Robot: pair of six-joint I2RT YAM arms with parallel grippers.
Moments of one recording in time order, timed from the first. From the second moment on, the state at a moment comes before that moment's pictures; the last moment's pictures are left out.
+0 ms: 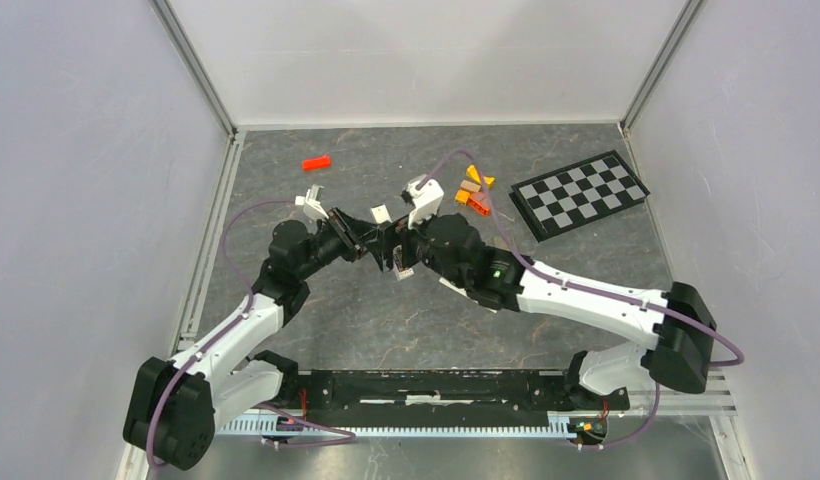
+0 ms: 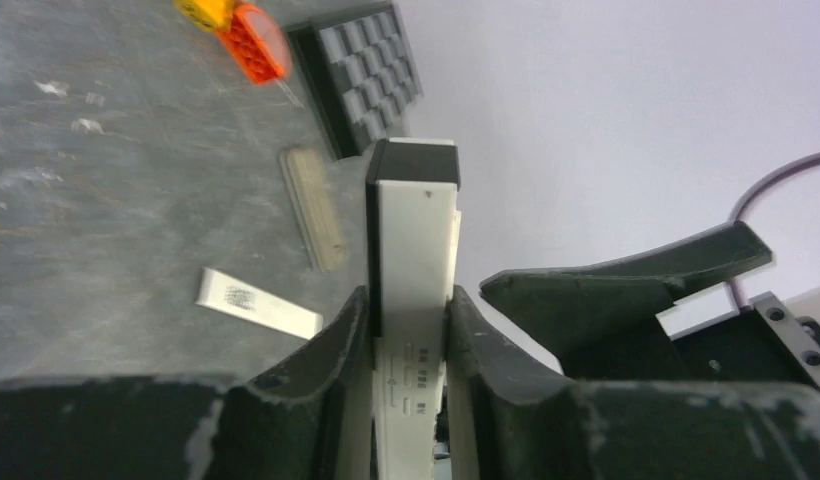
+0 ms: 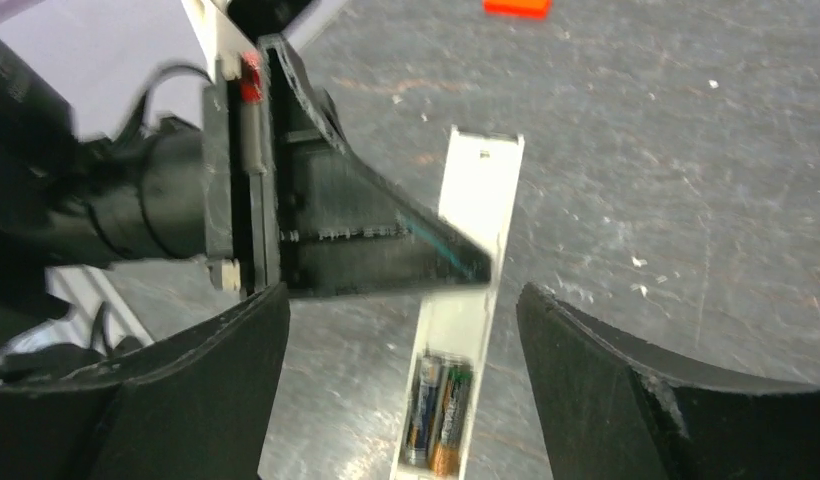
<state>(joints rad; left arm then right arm) -0.37 1.01 0.47 0.44 0.46 -1.15 1.08 1.37 1.08 0.09 0.29 0.36</state>
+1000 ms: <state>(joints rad) -0.37 0.97 0.48 0.34 0.39 -1.13 1.07 1.55 1.15 -0.12 0.32 0.25</state>
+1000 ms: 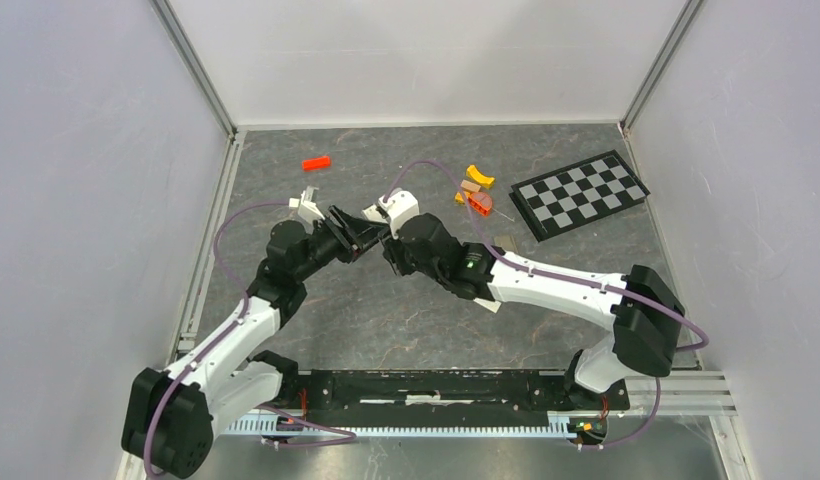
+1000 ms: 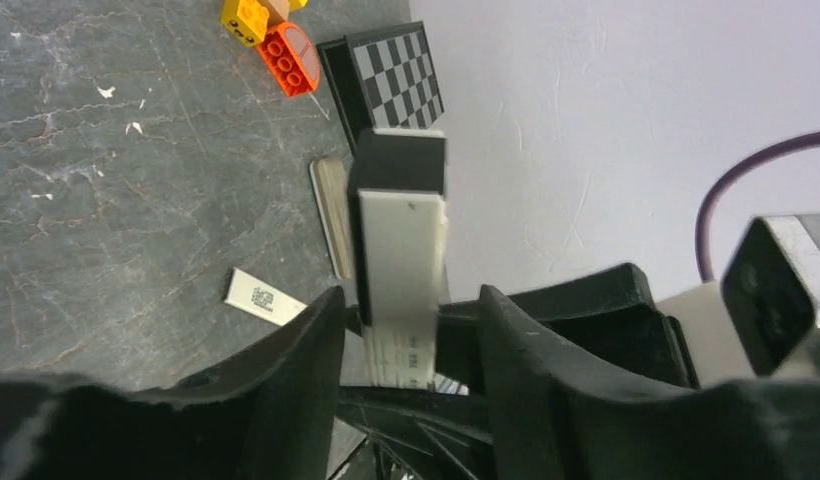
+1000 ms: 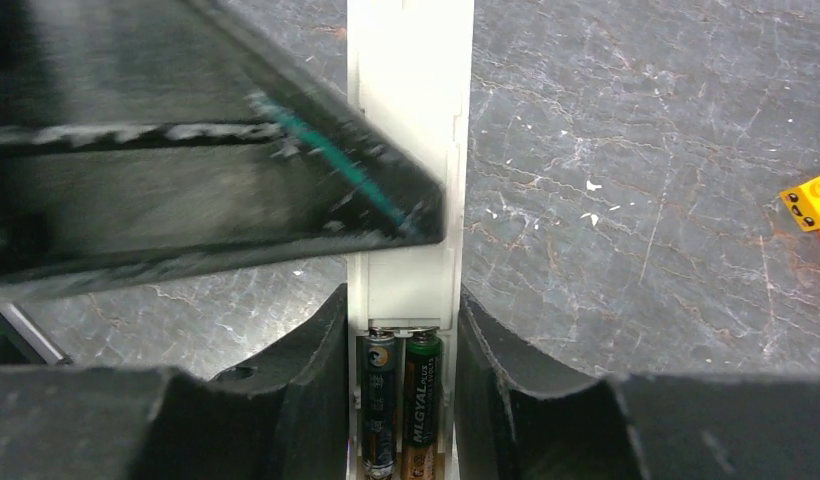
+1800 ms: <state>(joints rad) -0.28 0.90 0.63 -0.24 0.24 -0.83 0.81 1.81 1.18 -0.32 -0.18 -0.64</state>
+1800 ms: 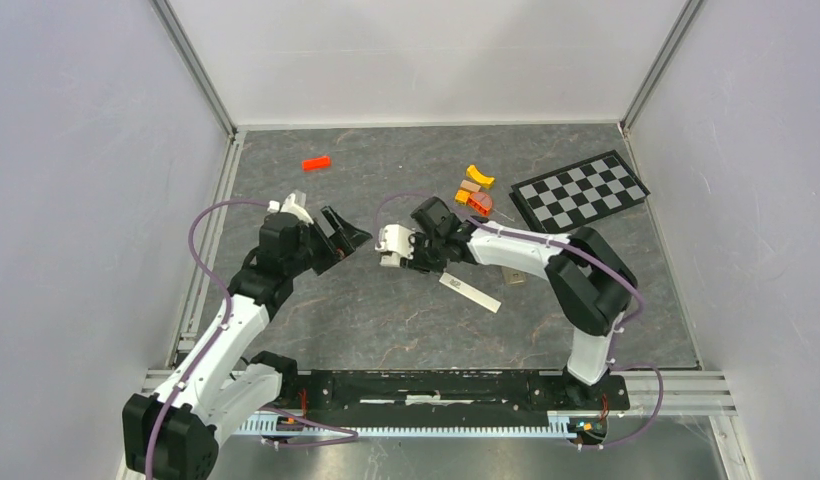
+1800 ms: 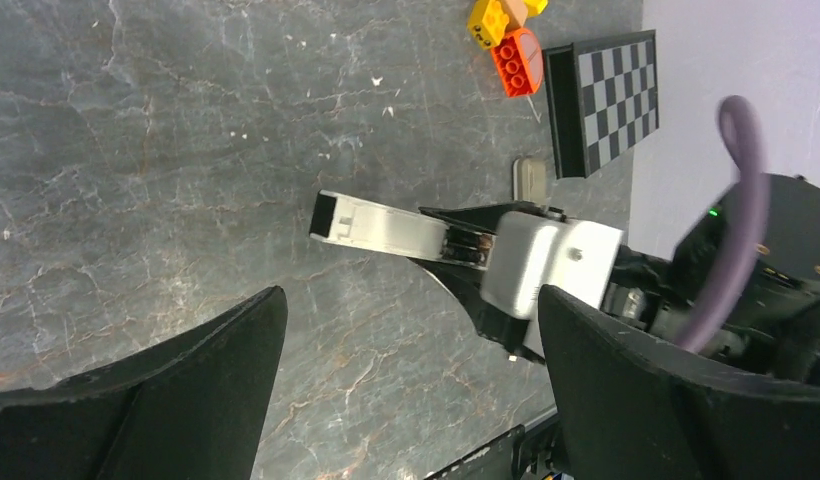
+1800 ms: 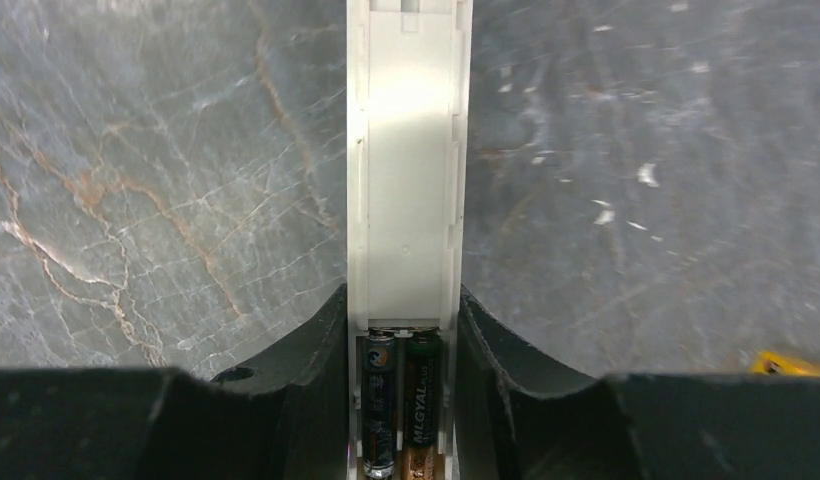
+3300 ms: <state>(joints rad) -0.25 0.90 0.66 -0.39 0.18 -0.82 0.81 1.91 1.27 -0.44 -0.33 -0.65</state>
